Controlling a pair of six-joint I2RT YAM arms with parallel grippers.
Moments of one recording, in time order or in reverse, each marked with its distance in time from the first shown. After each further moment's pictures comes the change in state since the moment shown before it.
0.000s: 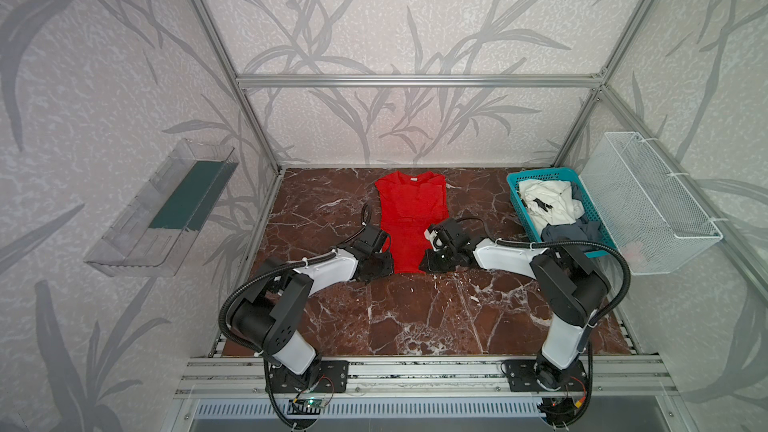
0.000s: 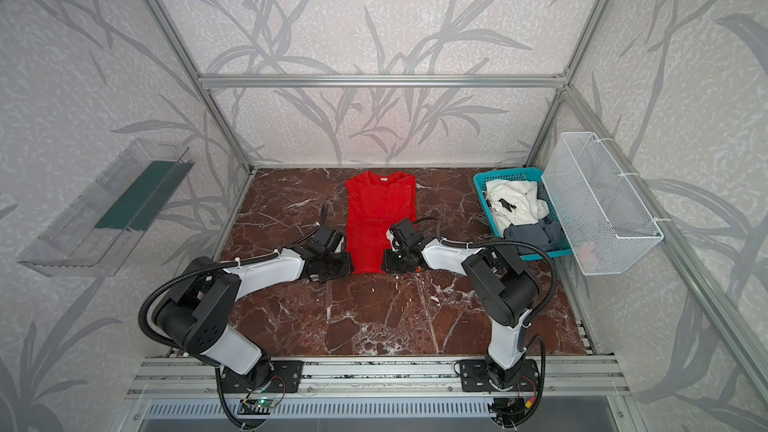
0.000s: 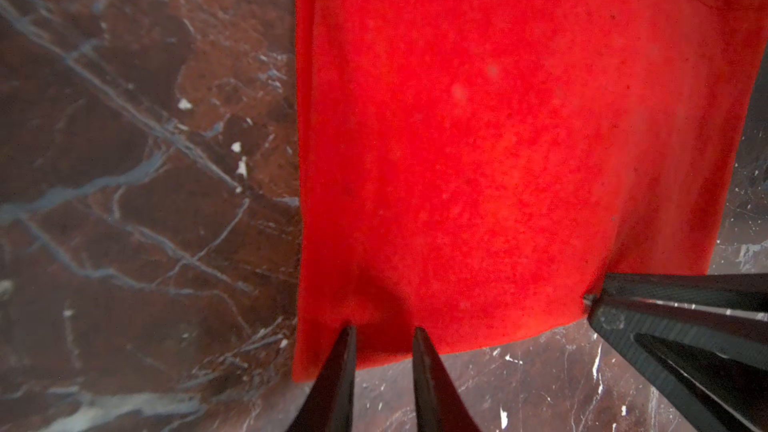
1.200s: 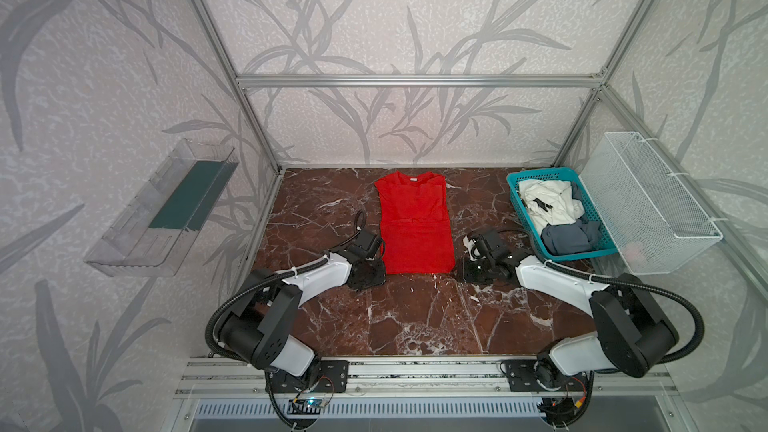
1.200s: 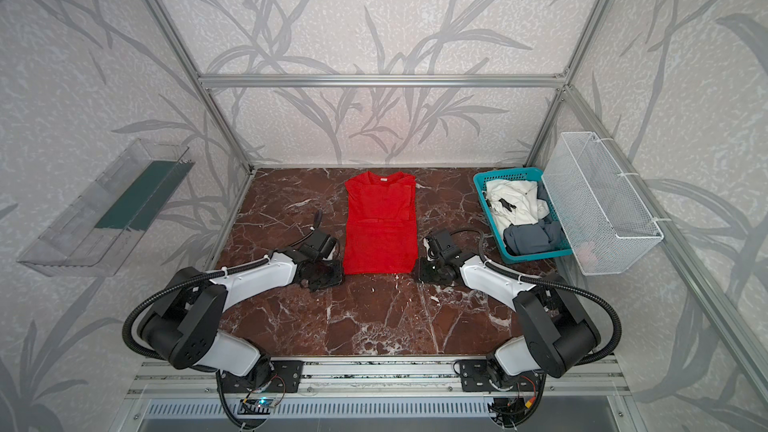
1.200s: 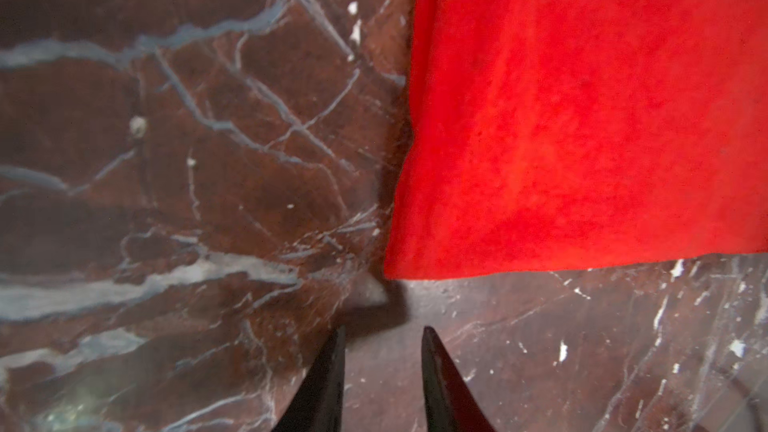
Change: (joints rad) left arm 0.013 -0.076 -0.029 -0.150 -0.007 0.000; right arm -0.151 -0.378 -0.294 -0.113 0.089 -0.012
